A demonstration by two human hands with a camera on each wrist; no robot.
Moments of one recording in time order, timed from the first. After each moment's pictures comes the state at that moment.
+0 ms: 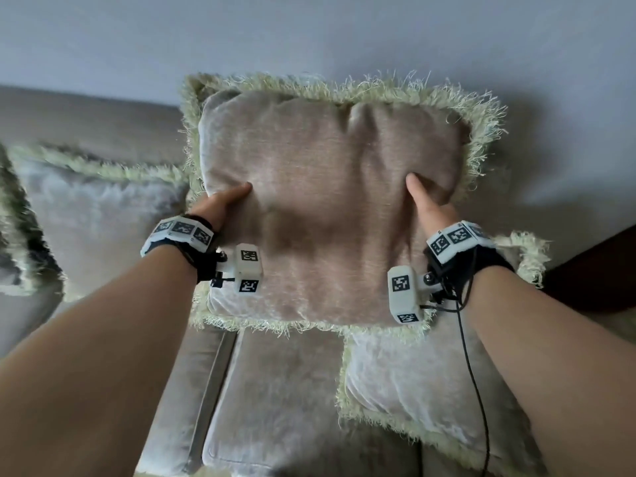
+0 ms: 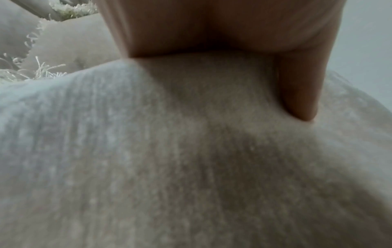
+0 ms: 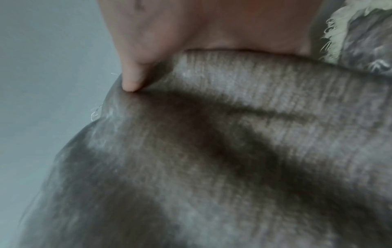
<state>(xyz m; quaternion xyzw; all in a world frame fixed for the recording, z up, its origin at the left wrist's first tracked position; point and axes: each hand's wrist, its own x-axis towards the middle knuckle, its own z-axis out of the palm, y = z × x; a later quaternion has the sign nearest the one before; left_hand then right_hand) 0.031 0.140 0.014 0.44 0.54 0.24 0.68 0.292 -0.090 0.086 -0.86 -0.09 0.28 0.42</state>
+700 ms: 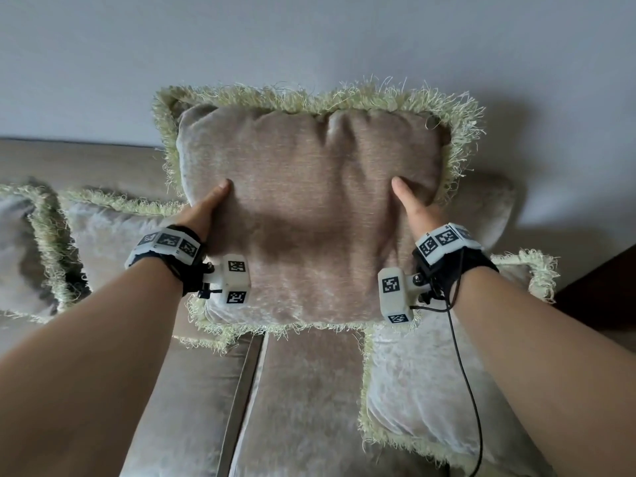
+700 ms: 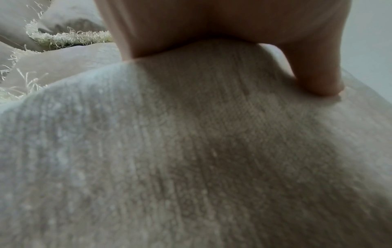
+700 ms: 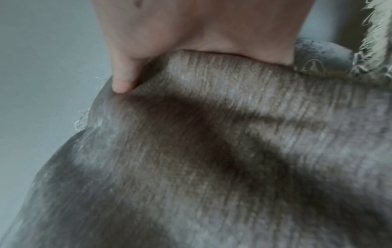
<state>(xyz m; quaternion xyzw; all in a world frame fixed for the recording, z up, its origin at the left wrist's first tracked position) -0.027 0.206 0.040 0.44 0.58 0.26 0.63 0.254 -0.070 0.135 -0.82 -0.14 0.28 0.47</state>
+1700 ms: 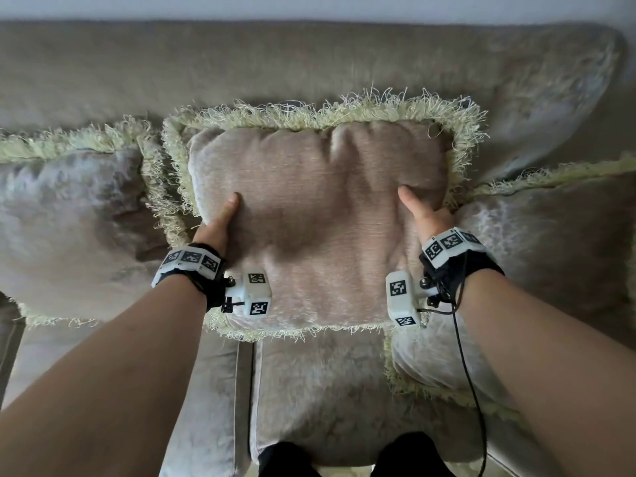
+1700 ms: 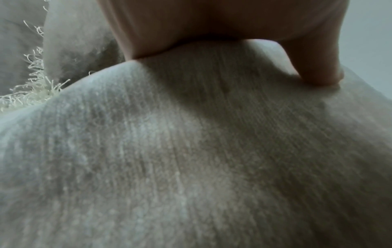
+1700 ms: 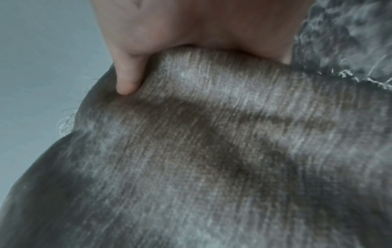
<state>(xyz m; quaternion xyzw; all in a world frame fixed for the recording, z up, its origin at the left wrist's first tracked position) 0.020 0.227 -0.188 0.38 0.62 0.11 0.68 0.270 -0.005 -0.104 -0.86 0.05 0.32 0.40</state>
